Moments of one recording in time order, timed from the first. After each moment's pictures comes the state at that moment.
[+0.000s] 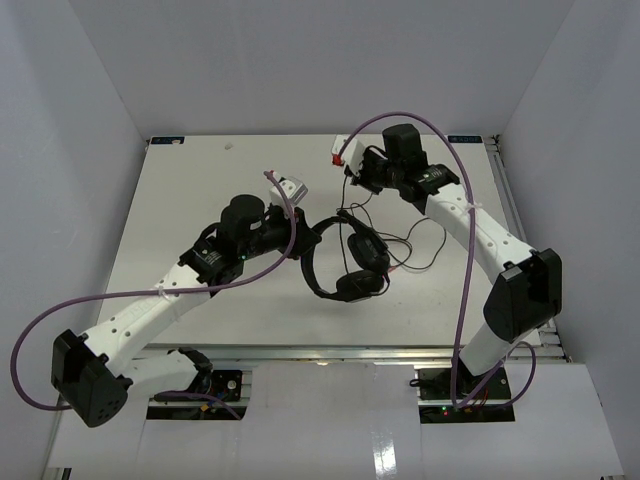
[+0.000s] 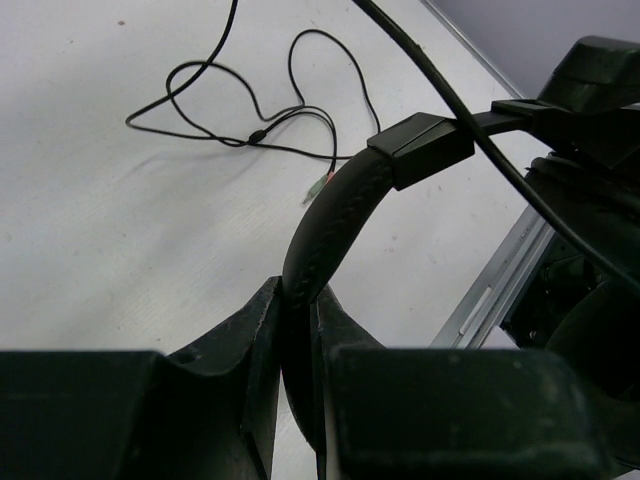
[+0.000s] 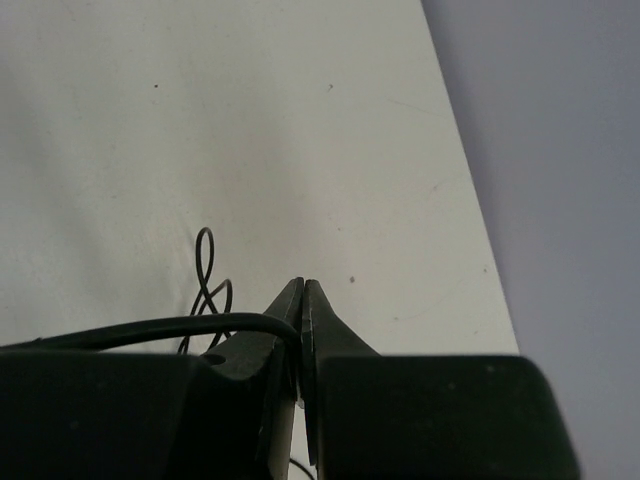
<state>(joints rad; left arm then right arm) -0.69 1.13 0.97 -0.17 0.26 -0.24 0.51 1.63 1.51 -0.40 -0.33 -0.80</state>
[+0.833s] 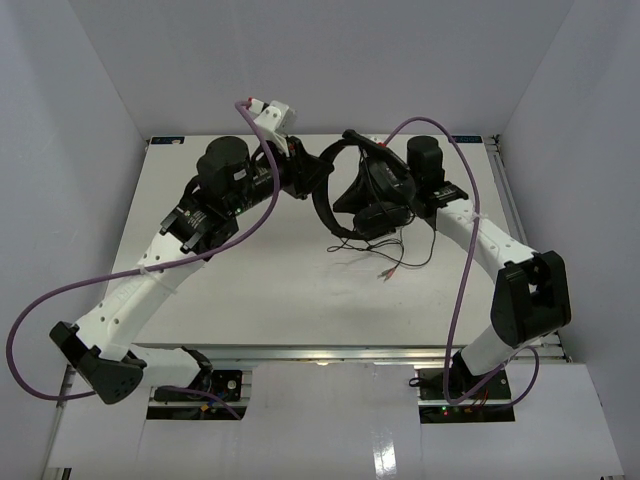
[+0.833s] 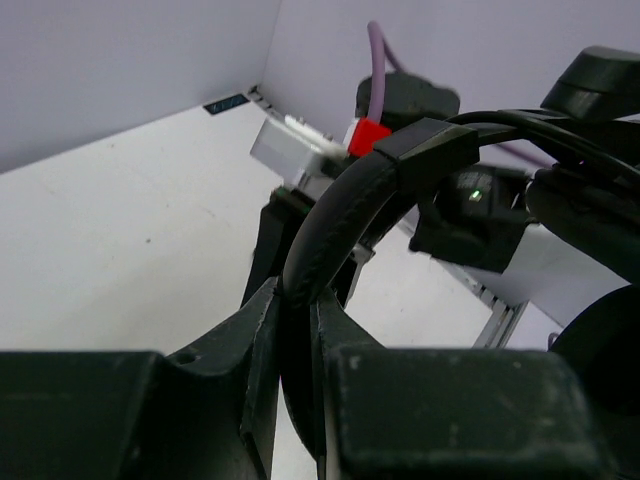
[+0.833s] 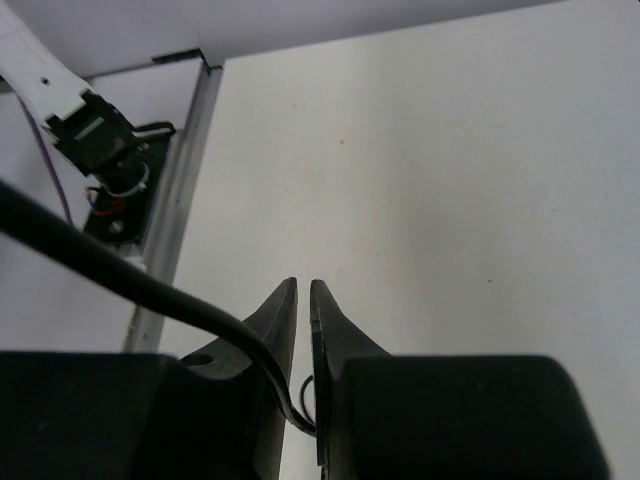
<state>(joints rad) -0.70 1.26 1.47 -0.24 0.19 -0.29 0.40 1.58 1.25 -0.01 -1.19 -0.18</state>
